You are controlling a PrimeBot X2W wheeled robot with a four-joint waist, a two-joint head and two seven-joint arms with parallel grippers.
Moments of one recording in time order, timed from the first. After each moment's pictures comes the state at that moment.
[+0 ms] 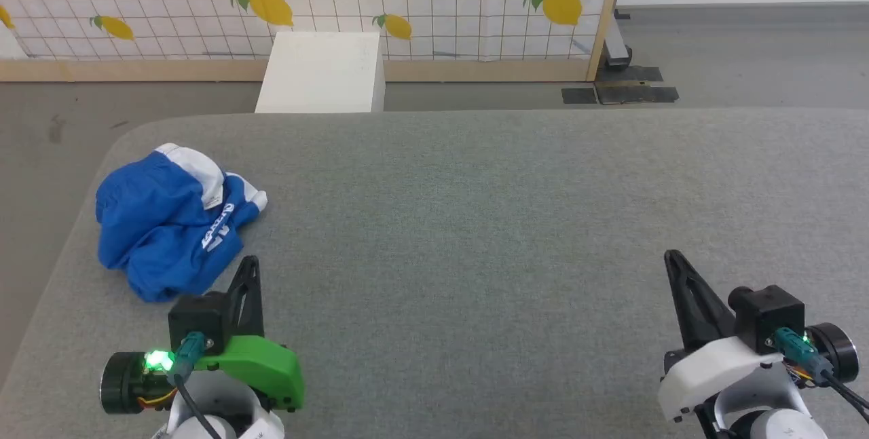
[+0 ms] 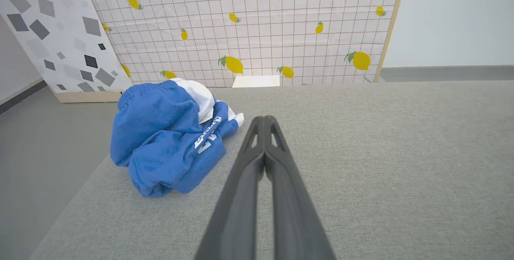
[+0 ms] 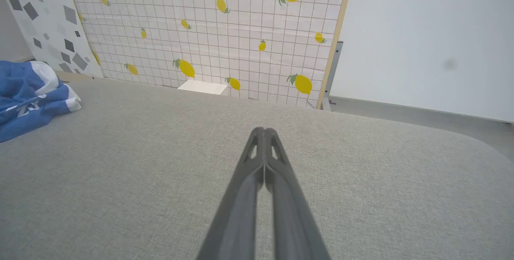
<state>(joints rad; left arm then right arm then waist) -0.01 0.05 0.00 0.00 -0.01 0.00 0.00 0.02 -0.05 0.00 0.00 0.01 0.13 0.00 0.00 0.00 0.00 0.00</state>
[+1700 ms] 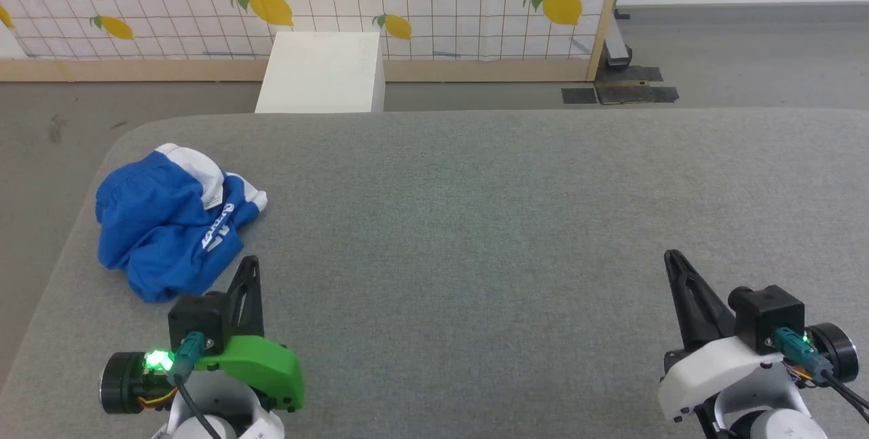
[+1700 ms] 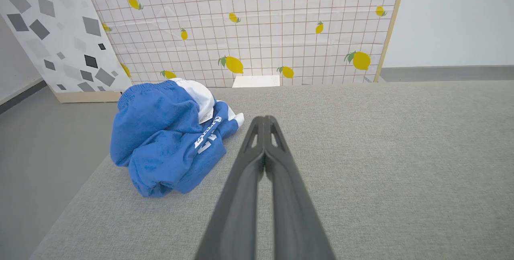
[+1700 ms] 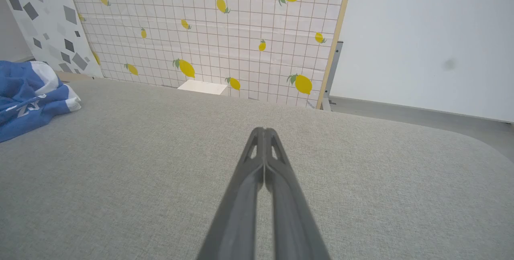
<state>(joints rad) -0.01 0.05 0.00 0.00 -0.01 0.00 0.00 0.02 -0.05 0.00 0.00 0.01 0.13 0.00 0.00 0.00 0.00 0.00</state>
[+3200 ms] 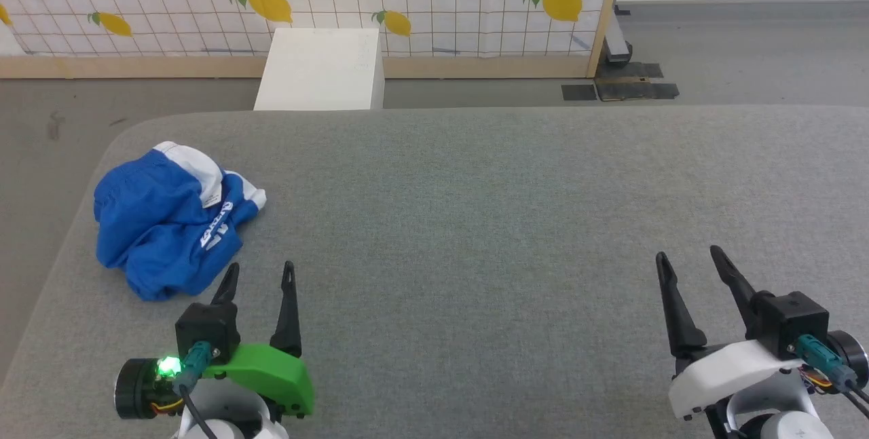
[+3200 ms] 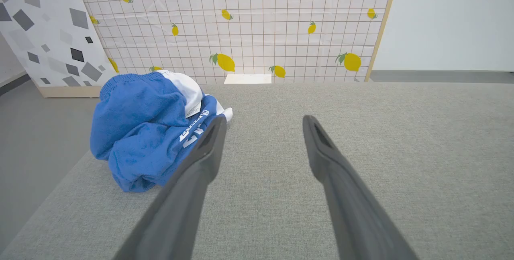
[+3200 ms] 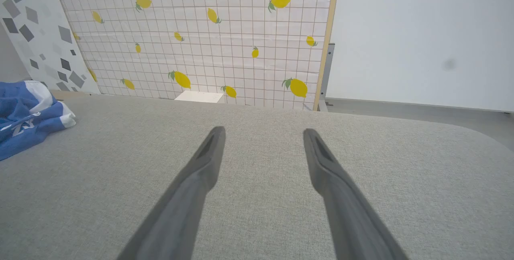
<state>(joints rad) -0.01 0.05 -0.03 0.05 -0.05 0.00 -0.06 0.02 -0.05 -0.03 0.03 0.06 0.13 -0.06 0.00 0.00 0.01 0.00</state>
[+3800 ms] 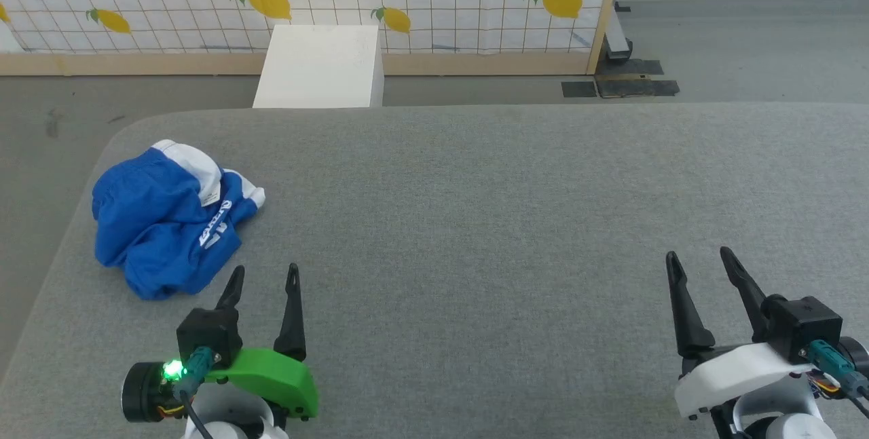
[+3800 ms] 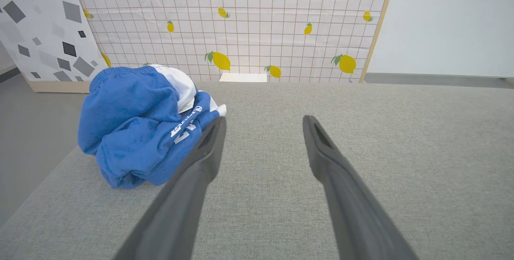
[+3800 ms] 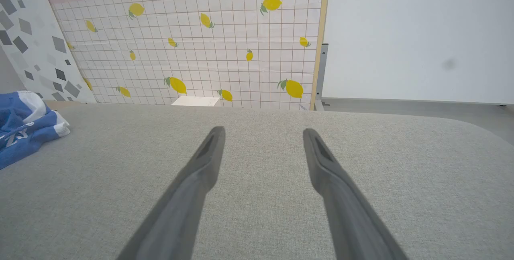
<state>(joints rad) -0.01 0.05 -0.04 0.08 -0.09 0.00 -0.10 0.02 -0.05 -0.05 0.05 0.08 0.13 -0.10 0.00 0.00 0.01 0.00</state>
